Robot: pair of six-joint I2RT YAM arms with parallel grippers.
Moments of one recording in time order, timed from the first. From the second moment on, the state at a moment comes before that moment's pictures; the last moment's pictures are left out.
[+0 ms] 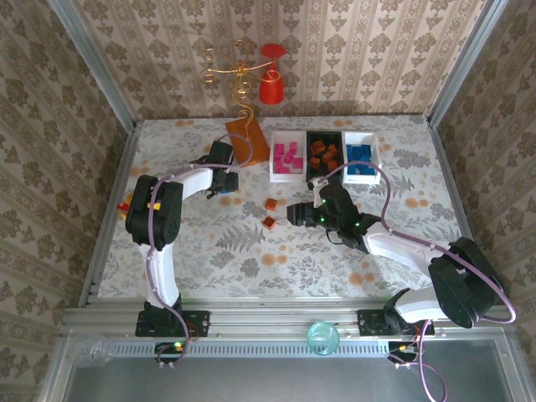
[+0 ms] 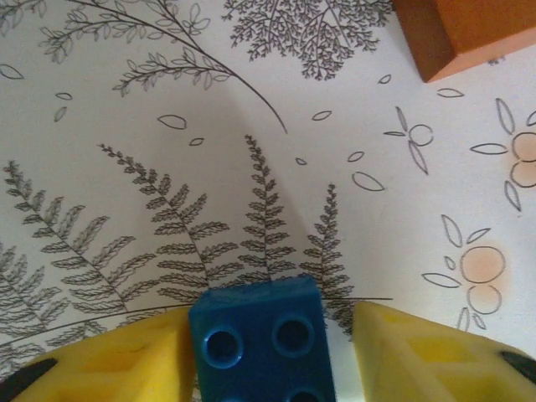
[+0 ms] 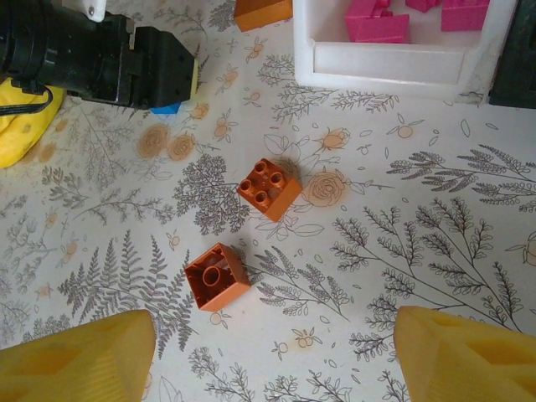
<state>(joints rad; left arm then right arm) -0.36 2.02 1.32 -0.37 -0.11 -0.24 0.59 1.36 0.68 0.09 -0.06 0.44</state>
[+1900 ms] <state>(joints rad) -0.88 2.45 2.10 -0.05 -0.02 -0.15 0.08 0.70 0.55 -0.38 0.18 0.48</state>
